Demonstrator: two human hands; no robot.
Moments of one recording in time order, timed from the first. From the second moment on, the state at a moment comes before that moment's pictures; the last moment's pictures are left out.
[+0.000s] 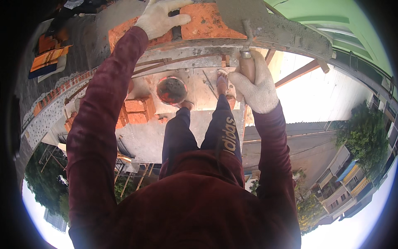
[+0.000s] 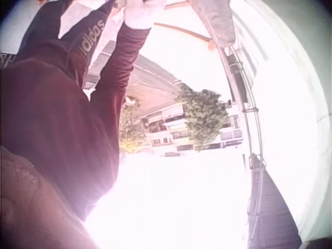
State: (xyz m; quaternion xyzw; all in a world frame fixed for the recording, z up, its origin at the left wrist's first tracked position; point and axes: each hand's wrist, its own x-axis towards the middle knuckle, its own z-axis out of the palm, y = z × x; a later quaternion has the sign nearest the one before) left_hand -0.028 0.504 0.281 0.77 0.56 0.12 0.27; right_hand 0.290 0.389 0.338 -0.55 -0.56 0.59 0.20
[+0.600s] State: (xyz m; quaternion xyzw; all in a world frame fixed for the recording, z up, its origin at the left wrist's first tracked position) left_hand -0.041 0.495 0.273 0.84 0.50 0.10 0.19; right_hand 0.316 0.475 0.132 -0.27 -0.83 0.49 0.00
